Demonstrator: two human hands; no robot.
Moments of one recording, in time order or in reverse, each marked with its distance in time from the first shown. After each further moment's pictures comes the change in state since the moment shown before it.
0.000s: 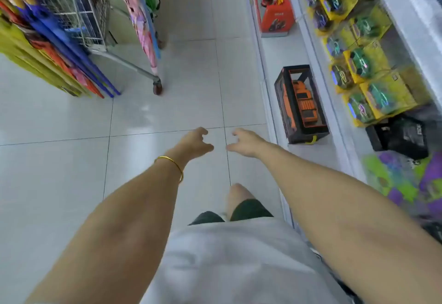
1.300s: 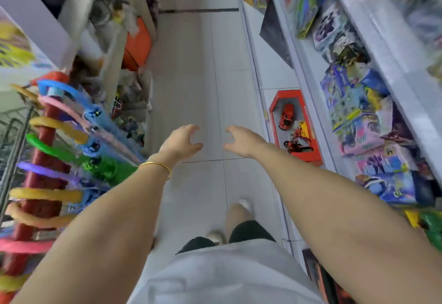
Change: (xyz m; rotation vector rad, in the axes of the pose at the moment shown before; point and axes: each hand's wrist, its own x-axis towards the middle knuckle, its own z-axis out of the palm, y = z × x) left_hand 0.706 0.295 -0.563 0.156 0.222 0.238; right_hand 0.652 -0.342 -0.606 -0.232 0.121 -0.158
